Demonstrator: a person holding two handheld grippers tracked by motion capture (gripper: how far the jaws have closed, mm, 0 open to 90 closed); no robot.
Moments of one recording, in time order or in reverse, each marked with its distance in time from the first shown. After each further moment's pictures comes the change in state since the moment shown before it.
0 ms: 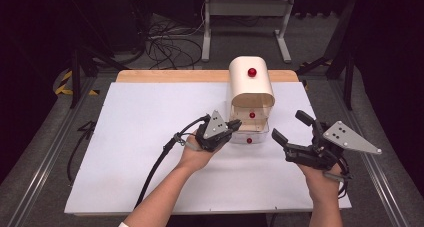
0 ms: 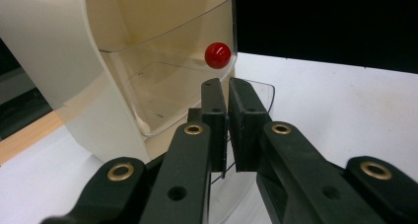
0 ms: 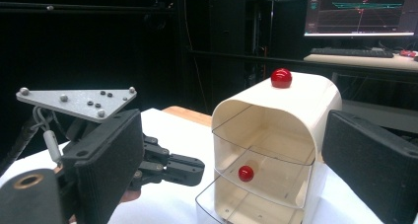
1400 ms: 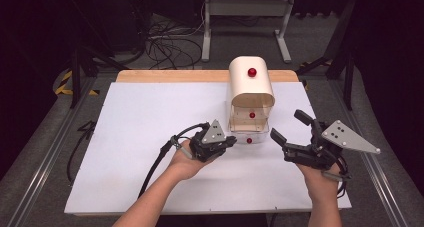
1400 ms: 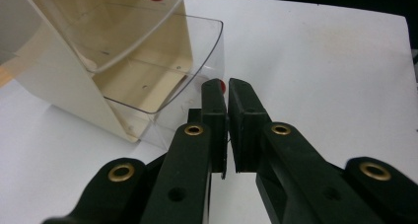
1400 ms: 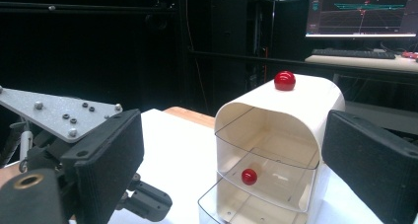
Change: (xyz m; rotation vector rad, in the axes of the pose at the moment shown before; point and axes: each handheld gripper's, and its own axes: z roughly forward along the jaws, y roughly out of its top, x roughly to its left) left arm -0.011 0.005 -0.026 0.225 -0.133 0.030; right arm 0.003 0.002 0.002 0.000 0.004 -0.004
